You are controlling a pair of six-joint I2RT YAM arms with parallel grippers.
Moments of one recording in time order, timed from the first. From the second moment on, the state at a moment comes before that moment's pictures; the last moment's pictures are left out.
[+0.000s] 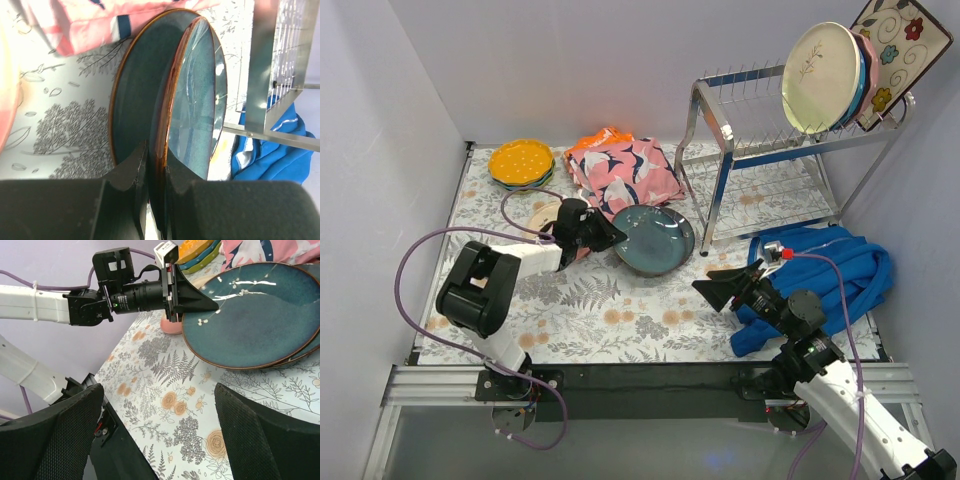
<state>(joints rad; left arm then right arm) -0.41 1.67 0.80 0.30 0.26 -0.92 0.56 0.27 0.14 0.21 -0.31 0.77</state>
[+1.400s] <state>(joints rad) -0.41 1.67 0.96 0.01 -0.01 -0.78 0.56 0.34 0.16 0.18 -0.30 0.75</state>
